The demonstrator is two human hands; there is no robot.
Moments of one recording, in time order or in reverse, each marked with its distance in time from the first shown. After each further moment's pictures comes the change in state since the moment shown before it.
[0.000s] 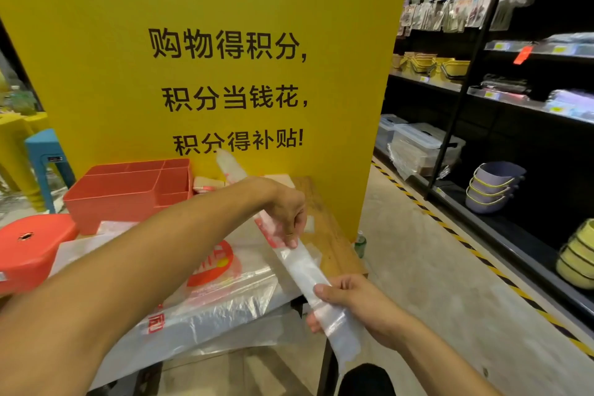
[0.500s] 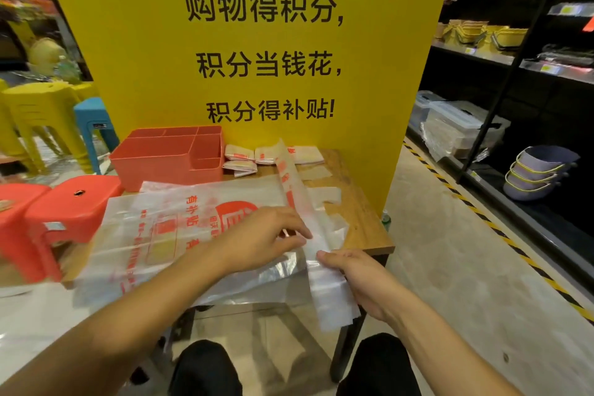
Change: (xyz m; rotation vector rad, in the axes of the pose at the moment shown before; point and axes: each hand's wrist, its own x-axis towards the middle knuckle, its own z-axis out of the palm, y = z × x) left_hand -0.104 0.008 0.152 -0.232 0.796 0.191; right_hand 0.026 0.011 0.038 0.110 0.091 0.116
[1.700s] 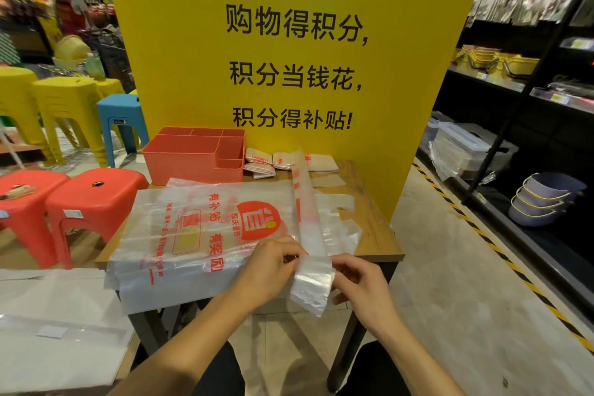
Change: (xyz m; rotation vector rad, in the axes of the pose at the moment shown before) left_hand -0.048 -0.014 0.070 -0.387 0.334 -0.269; right_hand -0.025 0.027 0.029 -0.294 0.146 -0.569
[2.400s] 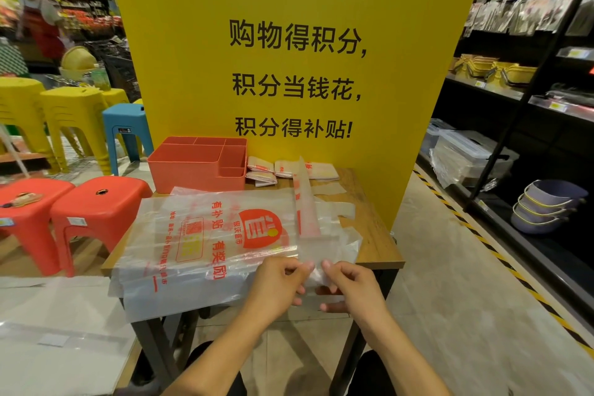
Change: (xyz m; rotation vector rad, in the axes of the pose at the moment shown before) left_hand -0.019 0.033 0.015 -0.300 0.114 -0.399; right_hand 0.006 -0.011 0.015 0.184 0.047 0.266
